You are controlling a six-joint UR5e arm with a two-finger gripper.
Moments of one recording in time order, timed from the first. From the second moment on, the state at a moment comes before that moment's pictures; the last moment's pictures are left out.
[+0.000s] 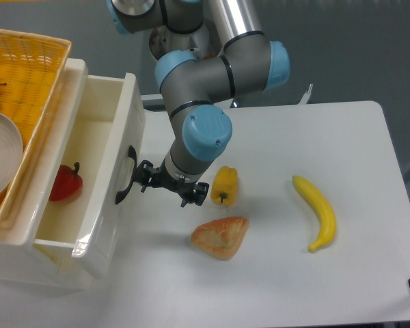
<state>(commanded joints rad) 2.33 -1.93 -1.56 -1.38 1.25 0.58</state>
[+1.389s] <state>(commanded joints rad) 2.27 -1.92 -1.56 -1.37 1.24 0.53</state>
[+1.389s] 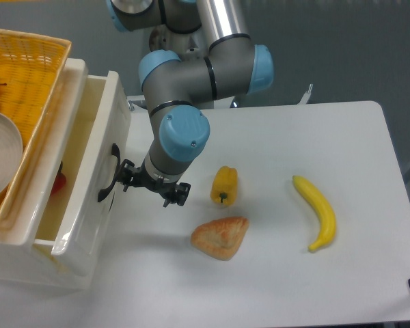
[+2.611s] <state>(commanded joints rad) 2.23 -1.93 -1.56 -1.37 1.24 0.51</state>
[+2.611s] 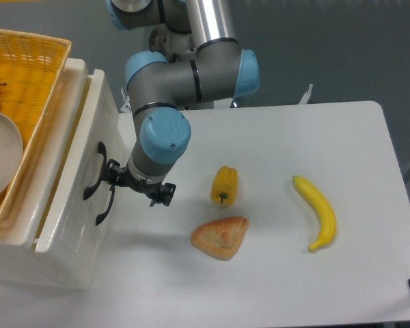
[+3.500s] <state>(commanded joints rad) 2.24 -1.93 -1.55 -1.37 1.24 0.52</state>
